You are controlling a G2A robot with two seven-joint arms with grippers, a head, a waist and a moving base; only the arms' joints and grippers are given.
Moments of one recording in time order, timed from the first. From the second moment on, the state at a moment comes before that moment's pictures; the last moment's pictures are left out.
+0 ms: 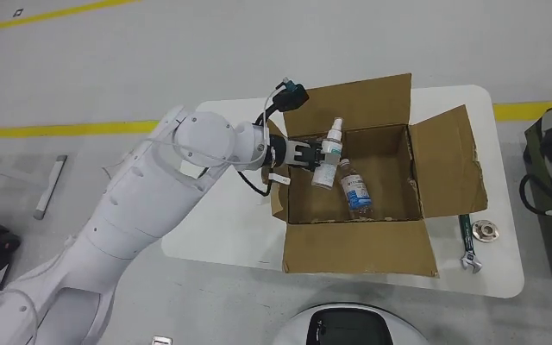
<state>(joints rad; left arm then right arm) 0.05 -1.05 -0.46 -1.49 -0.32 0.17 -1.01 -1.57 -1.11 1.97 -2.16 -0.65 0.05 0.23</state>
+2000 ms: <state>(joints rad) 0.05 -1.46 -0.17 -1.05 0.04 0.67 -1.02 -1.57 -1.11 1.97 -2.16 -0.65 0.05 0.23</state>
